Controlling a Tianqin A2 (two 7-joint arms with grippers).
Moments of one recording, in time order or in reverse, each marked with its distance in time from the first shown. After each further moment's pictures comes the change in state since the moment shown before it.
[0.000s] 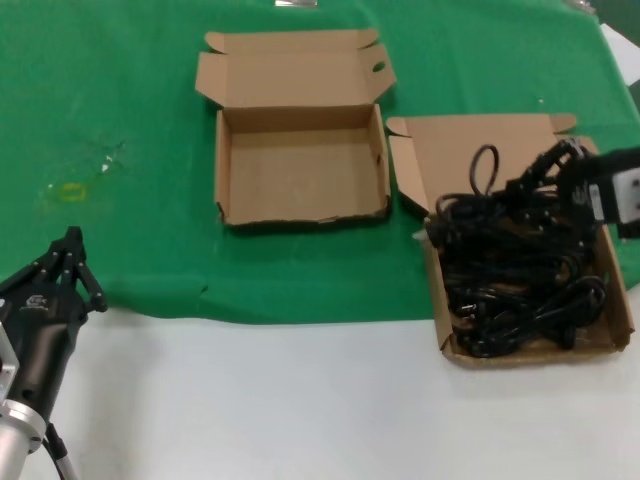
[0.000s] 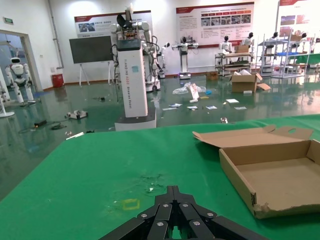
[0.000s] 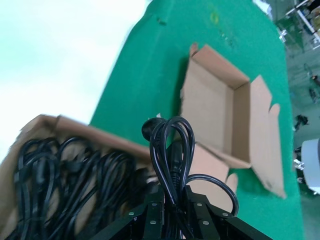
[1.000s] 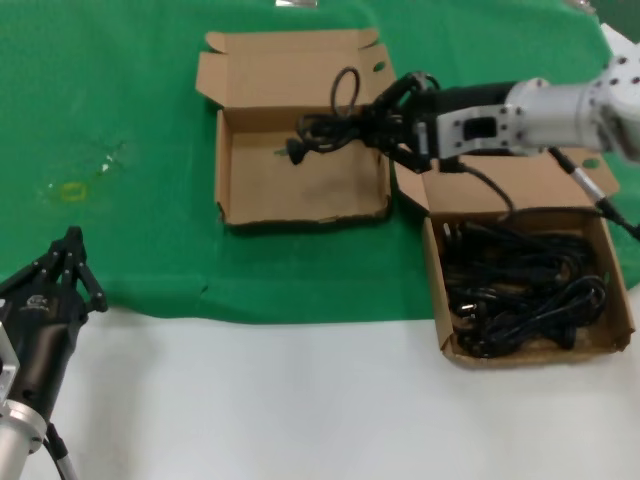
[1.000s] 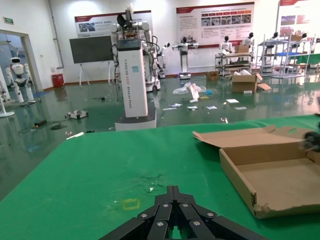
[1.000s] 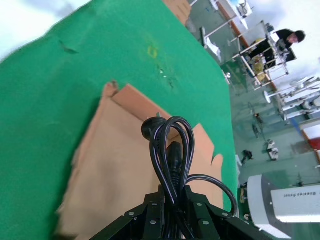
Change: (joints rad) left arm 0.000 0.000 0.000 0.000 0.000 0.000 0.000; right arm 0.258 -0.477 -0.029 -0.557 0.029 0.230 -0.341
